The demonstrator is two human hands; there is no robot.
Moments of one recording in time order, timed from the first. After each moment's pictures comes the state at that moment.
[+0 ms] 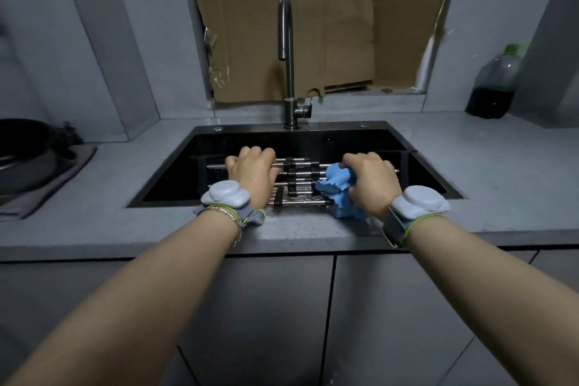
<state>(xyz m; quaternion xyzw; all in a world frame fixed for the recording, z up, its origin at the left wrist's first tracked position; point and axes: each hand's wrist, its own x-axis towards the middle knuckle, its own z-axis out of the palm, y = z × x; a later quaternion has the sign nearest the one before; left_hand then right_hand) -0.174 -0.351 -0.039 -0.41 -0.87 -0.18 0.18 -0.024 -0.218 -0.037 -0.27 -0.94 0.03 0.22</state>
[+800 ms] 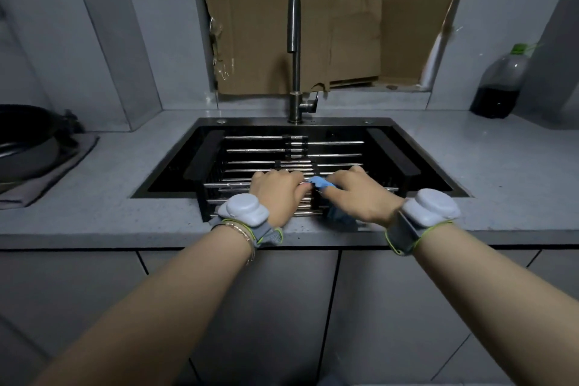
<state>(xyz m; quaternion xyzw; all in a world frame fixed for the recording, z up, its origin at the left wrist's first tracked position) -0.150 -0.356 -0.060 -0.50 -0.85 -0.11 0.13 -0.031 -0.250 -0.039 -0.20 -0.96 0.18 0.09</state>
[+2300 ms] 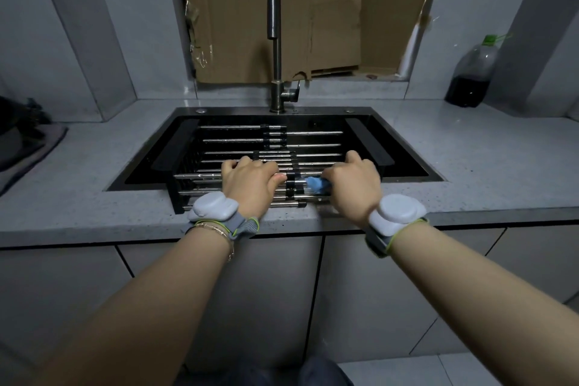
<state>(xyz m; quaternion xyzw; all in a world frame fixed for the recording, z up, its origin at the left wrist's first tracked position) -0.153 -0.369 -0.068 -0.46 -0.86 -0.16 0.13 -0.019 -0.255 -0.052 -0.26 -0.95 -0.14 0.14</state>
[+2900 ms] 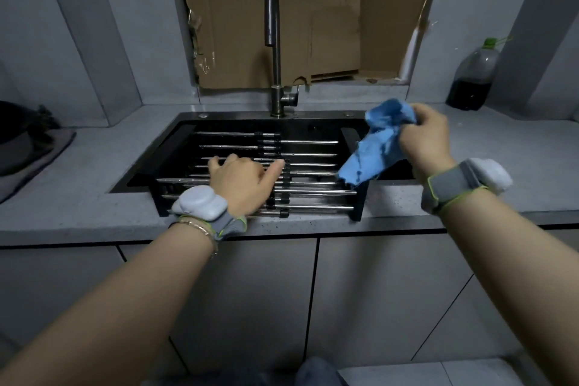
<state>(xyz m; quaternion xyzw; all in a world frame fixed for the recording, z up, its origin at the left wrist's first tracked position) -0.137 -0.380 -0.038 -0.43 -0.89 -0.14 0.09 0.025 -0.180 0.001 -0.38 -0.70 0.35 0.49</state>
